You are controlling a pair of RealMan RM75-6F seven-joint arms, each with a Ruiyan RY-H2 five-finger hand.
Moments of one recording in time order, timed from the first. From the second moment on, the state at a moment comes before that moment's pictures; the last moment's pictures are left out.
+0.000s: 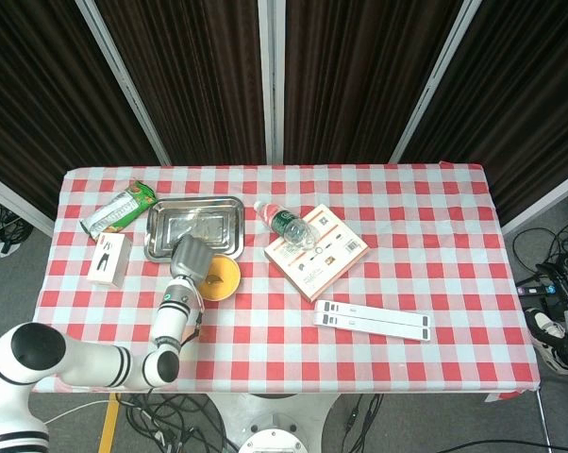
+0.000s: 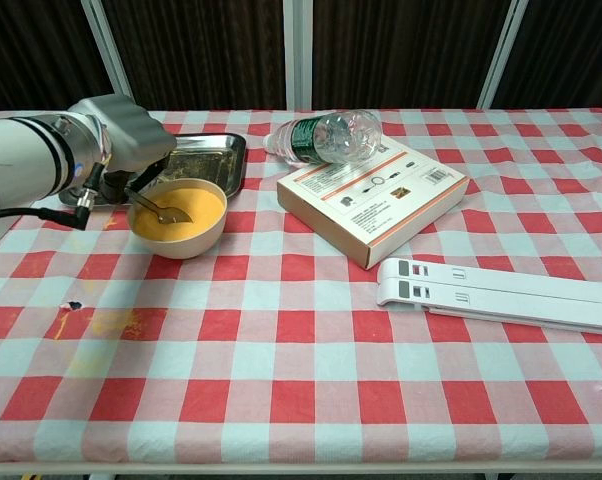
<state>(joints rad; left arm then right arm) -1.16 -1.63 0.00 -1.51 0.25 1.16 1.28 0.09 -1.04 0.10 -1.46 -1.47 1.46 0.29</state>
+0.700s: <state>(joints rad) -1.24 -1.43 -0.12 -1.56 -0.08 0.91 1.23 0.09 -1.05 0.10 -1.45 -1.47 1.46 0.30</state>
